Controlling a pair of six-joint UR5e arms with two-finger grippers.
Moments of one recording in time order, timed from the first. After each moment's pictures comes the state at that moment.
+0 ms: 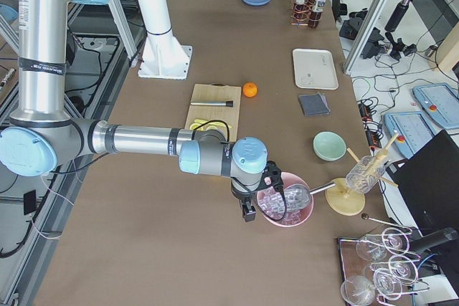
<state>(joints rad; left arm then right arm) -1.47 -1.50 -1.51 -1.98 -2.37 -0.11 1.59 -1.69 1.67 -1.60 2.34 -0.37</state>
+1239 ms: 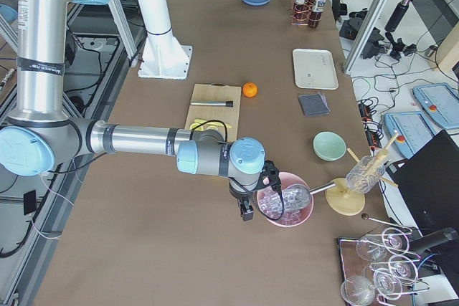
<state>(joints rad) -1.25 -1.56 -1.20 -2.41 -2.32 -0.36 1.59 -1.70 1.68 -1.59 2.37 -0.37</state>
